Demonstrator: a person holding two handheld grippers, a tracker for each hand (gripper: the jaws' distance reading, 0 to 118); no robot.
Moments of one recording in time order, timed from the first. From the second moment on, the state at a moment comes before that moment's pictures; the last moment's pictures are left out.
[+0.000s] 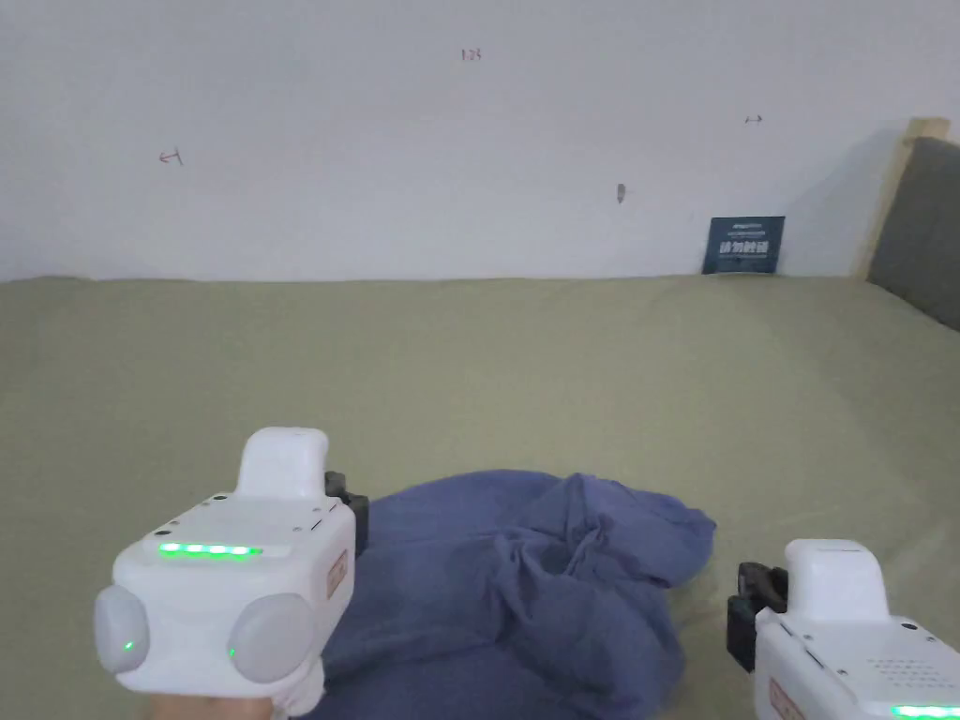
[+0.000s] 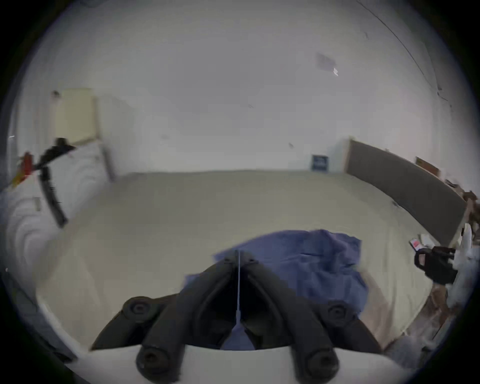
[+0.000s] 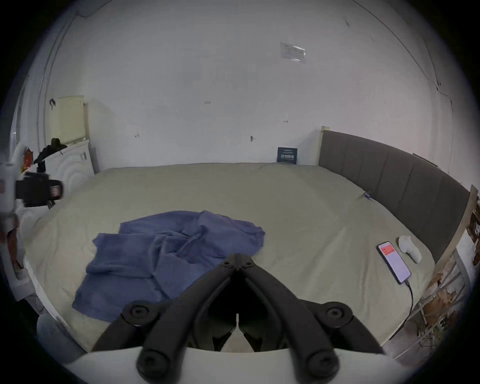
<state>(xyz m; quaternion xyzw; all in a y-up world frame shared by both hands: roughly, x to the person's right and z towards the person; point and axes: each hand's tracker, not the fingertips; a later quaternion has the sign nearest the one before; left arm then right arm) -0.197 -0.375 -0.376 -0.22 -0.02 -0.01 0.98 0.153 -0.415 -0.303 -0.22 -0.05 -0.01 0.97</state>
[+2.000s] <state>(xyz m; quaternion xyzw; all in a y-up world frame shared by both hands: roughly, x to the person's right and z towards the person) -0.267 -0.494 -0.552 -0.50 -0.05 0.03 0.87 0.242 -0.484 -0.542 -0.44 -0.02 -0.06 0.90</state>
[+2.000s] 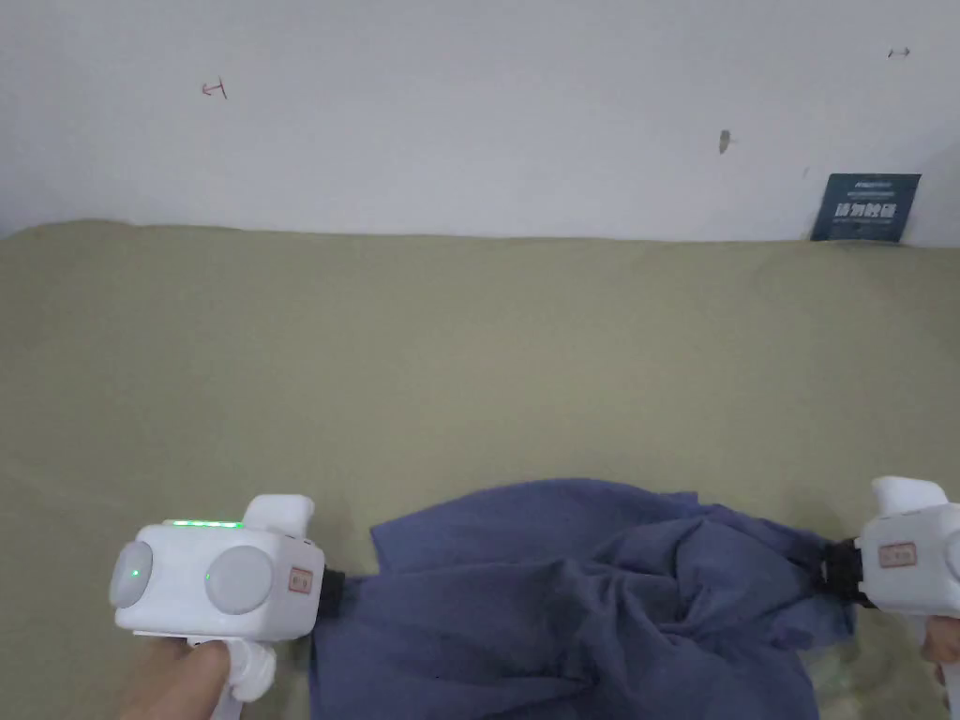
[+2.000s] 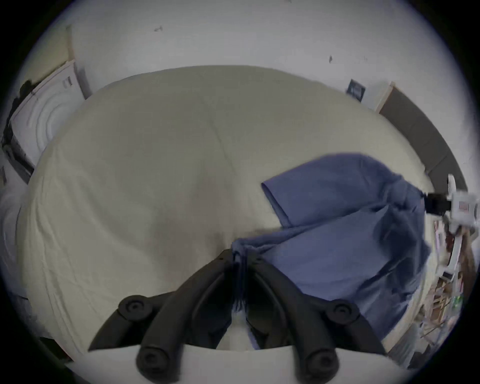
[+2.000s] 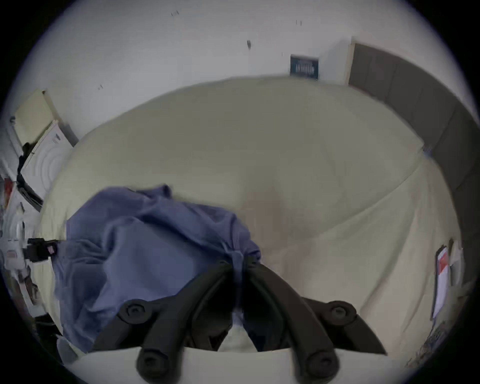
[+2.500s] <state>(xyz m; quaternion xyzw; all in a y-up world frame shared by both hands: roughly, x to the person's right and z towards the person) -0.347 -0.255 -0.444 -0.33 0.03 0.01 0.94 0.243 -0.264 -0.442 -0.26 0.03 -0.04 0.96</state>
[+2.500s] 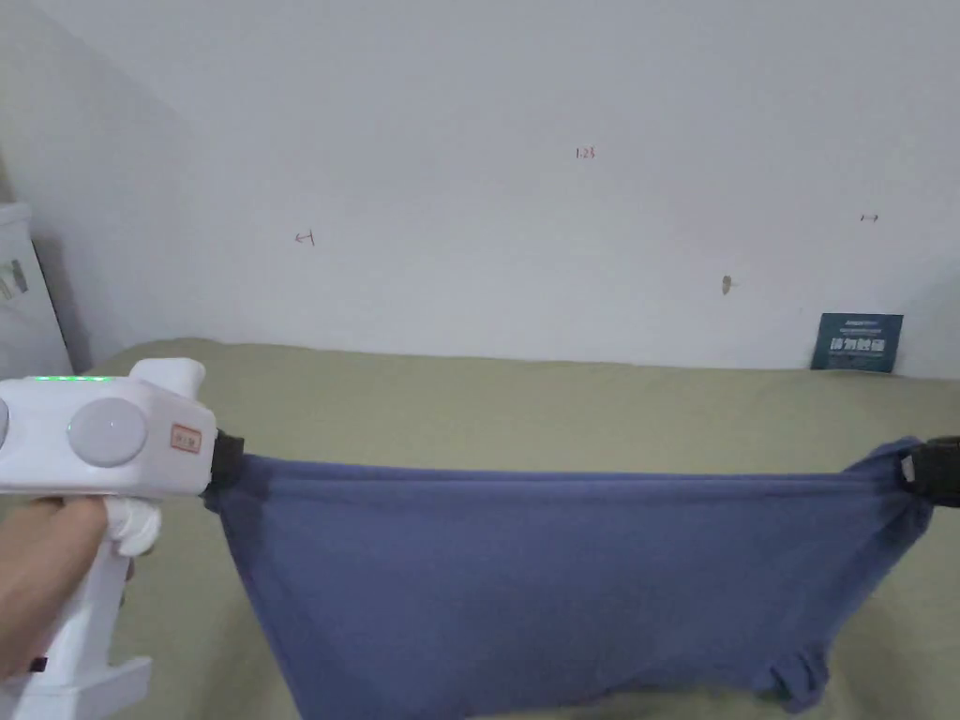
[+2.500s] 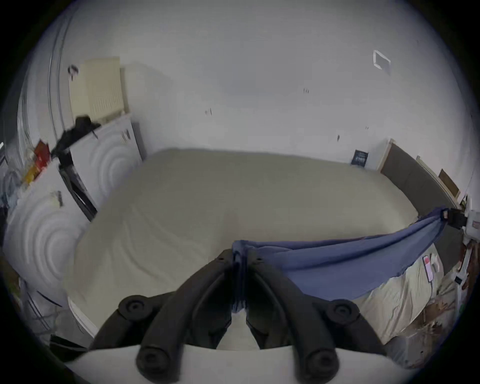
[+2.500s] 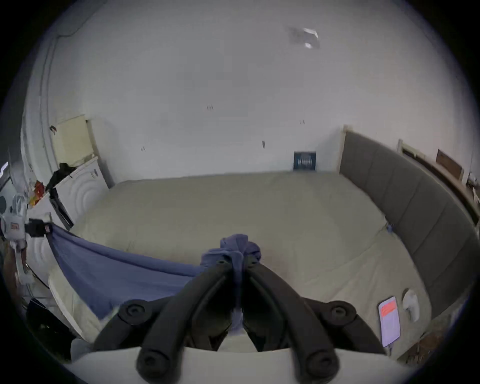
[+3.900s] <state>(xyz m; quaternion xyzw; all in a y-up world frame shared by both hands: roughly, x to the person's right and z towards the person) -0.323 -0.423 -0.454 -0.39 0.06 -0.02 0.92 0.233 -0.451 -0.421 -0.37 -0.03 -0.02 0.93</state>
